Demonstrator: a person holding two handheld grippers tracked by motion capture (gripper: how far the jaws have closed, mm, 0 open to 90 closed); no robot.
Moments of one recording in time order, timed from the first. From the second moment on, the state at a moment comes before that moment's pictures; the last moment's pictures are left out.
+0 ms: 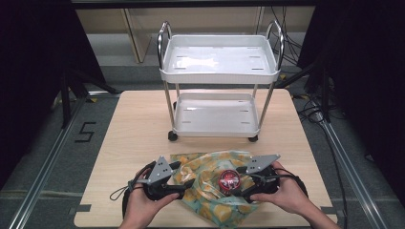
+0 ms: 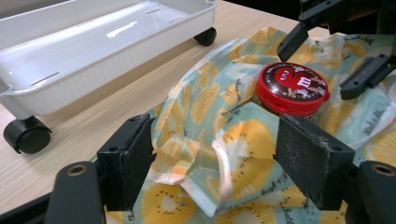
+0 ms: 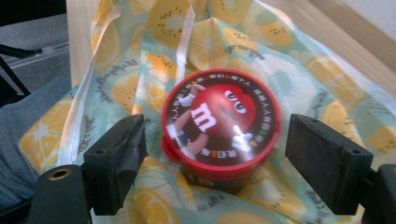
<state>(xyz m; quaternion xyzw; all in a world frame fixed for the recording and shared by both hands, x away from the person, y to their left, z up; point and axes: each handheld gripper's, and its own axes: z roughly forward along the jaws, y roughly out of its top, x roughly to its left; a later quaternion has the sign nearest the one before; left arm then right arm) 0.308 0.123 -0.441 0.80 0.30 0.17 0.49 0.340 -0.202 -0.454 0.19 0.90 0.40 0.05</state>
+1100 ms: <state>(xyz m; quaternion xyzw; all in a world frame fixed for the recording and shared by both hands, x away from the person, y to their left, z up) 0.308 0.125 -0.454 0.80 0.31 0.20 0.47 0.346 -0.187 -0.471 0.18 0.90 0.40 0.06</state>
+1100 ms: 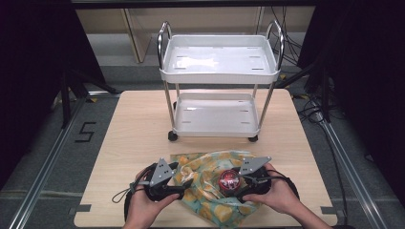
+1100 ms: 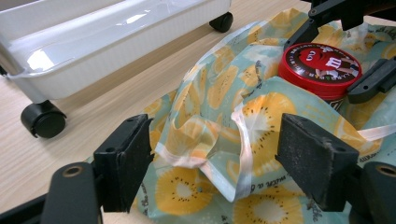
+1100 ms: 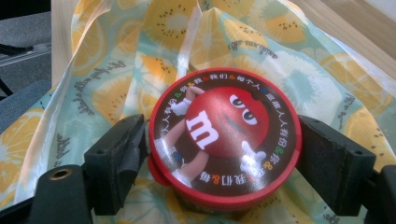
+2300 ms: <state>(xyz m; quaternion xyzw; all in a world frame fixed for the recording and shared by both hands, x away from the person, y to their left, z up) 0.302 0.126 -0.465 0.81 0.32 0.18 0.46 0.344 -0.182 -0.477 0.19 0.89 0.40 0.09</state>
